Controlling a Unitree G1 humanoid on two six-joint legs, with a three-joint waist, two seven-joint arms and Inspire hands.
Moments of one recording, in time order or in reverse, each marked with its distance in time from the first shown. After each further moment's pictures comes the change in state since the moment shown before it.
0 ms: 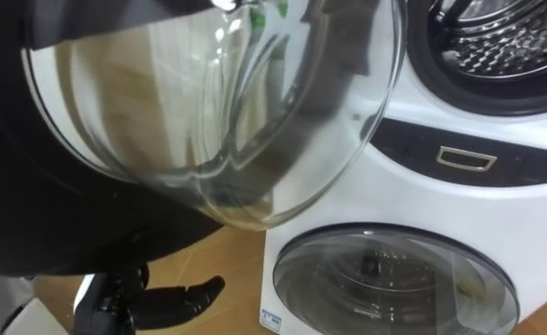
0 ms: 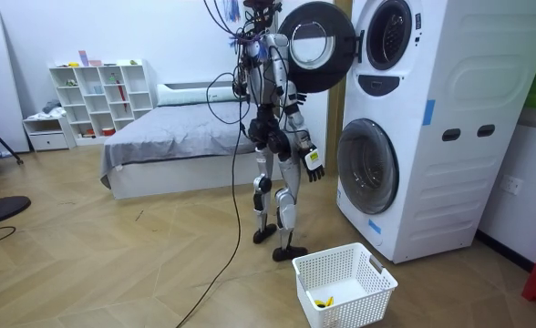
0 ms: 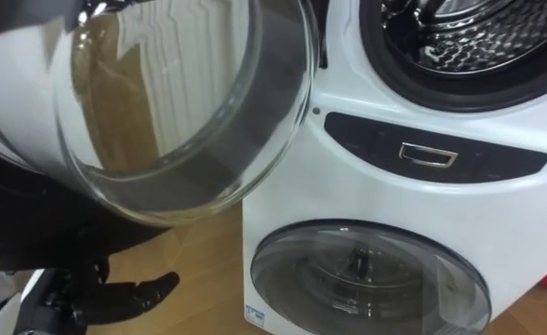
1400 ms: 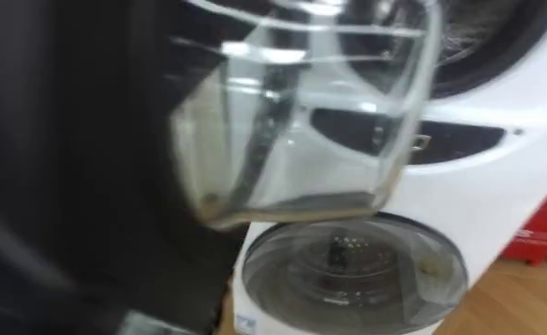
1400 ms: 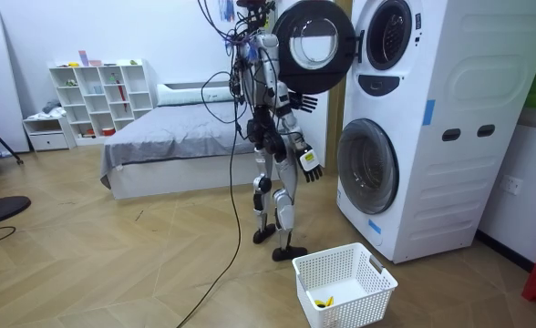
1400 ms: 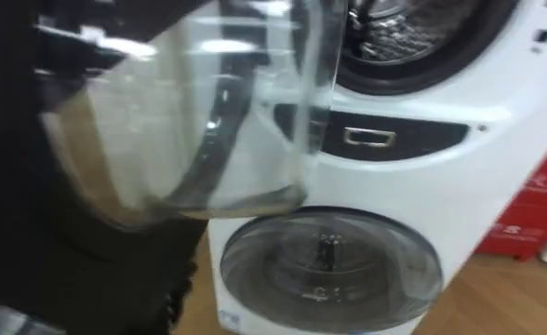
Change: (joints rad) left arm 0.050 0.034 -0.272 0.001 0.040 0.003 -0.159; right arm -0.040 0.001 0.034 0.004 -0.004 -0.009 -0.007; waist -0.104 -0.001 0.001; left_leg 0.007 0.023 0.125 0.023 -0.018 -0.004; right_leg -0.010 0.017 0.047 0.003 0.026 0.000
